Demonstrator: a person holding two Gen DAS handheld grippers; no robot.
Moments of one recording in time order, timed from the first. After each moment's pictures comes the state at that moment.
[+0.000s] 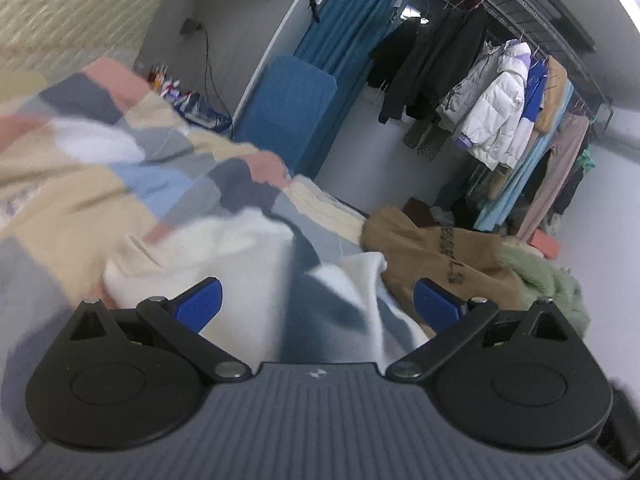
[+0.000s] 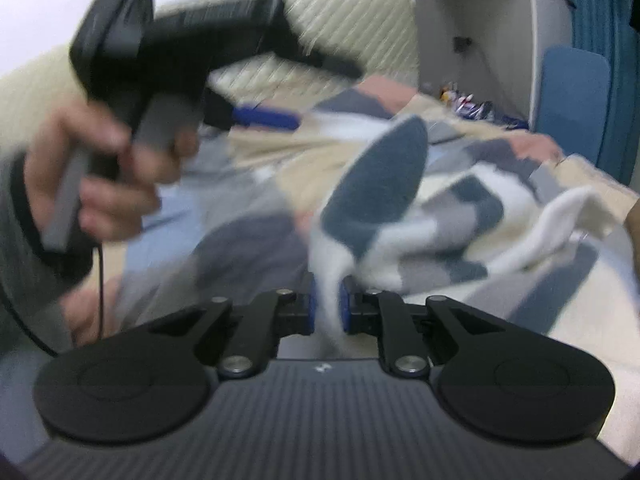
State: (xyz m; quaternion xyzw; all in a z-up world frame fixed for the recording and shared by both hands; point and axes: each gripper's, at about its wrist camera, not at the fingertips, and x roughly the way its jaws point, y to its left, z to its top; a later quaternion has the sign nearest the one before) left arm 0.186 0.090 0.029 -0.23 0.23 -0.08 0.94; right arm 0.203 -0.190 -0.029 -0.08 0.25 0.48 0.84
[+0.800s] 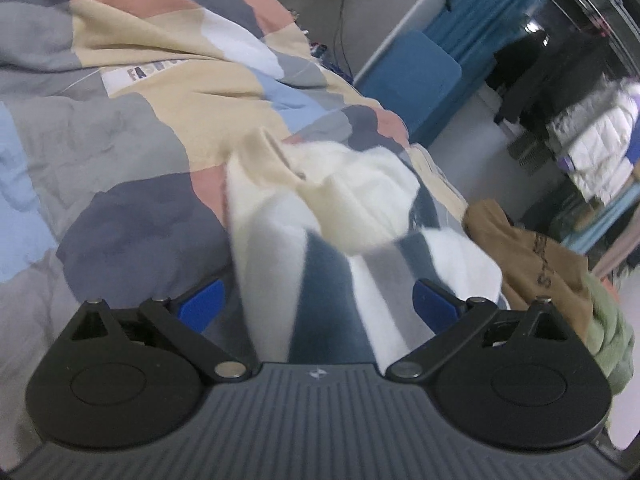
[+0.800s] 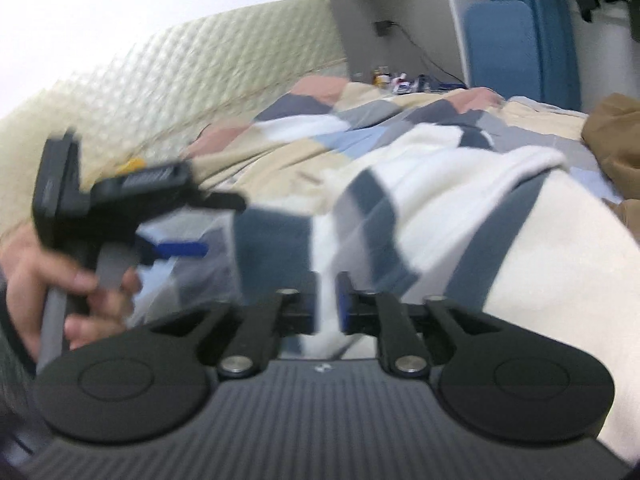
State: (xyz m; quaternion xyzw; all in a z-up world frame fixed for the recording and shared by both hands) left arm 0.150 0.130 -0.063 -0.32 0.29 0.06 0.90; right arm 0.222 -0.214 -0.042 0.04 0.29 0.39 0.88
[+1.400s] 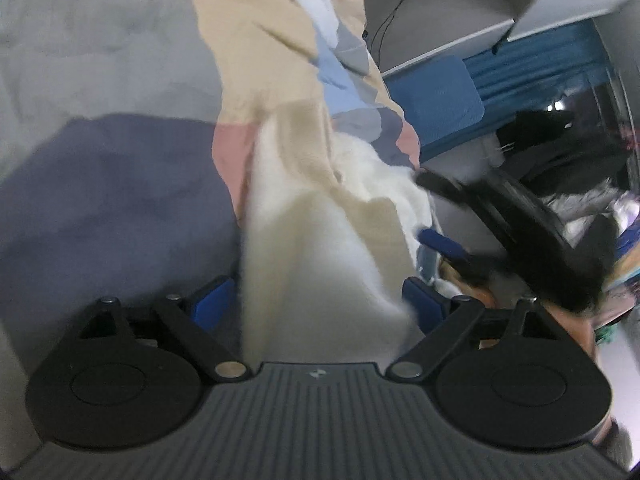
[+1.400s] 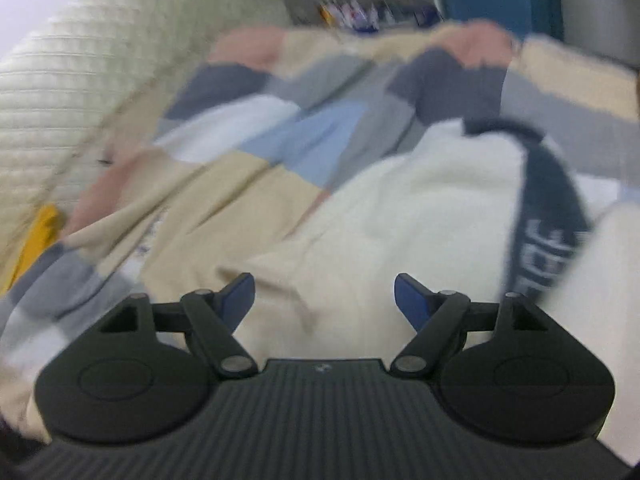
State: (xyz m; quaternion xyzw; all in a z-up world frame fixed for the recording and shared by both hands) left arm 0.205 0.198 -0.134 -0.51 0.29 0.03 0.81; right arm 0.456 -0.023 -0.051 0.05 0.44 0.31 0.84
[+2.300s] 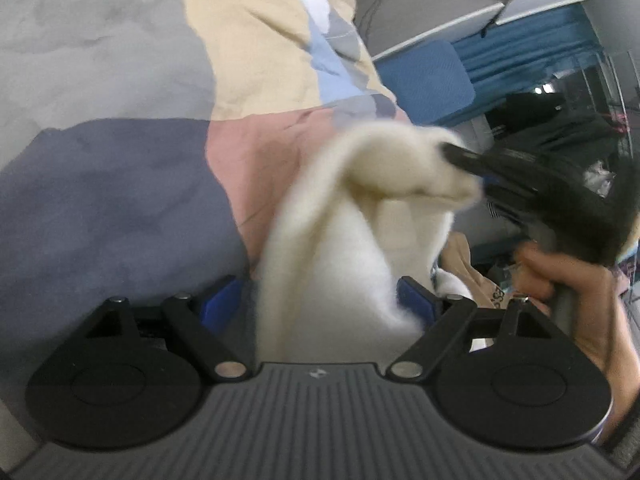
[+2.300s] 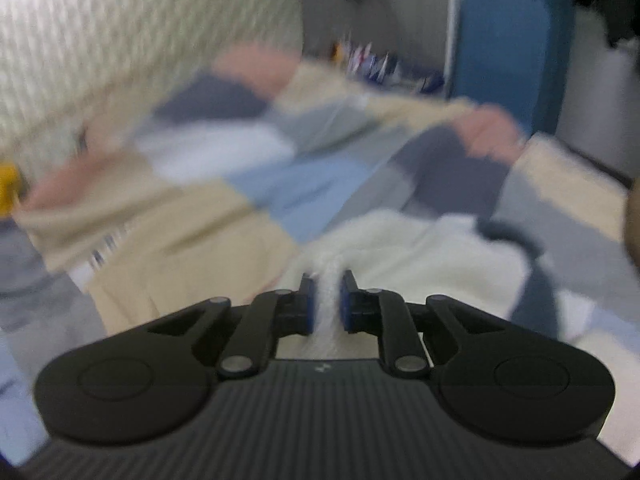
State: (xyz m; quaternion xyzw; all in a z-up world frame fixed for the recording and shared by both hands) left arm 0.228 0.206 -0.146 -0.49 0.30 0.00 0.82; right arm 0.436 -0.004 -0.009 -0.06 0.32 0.29 0.90
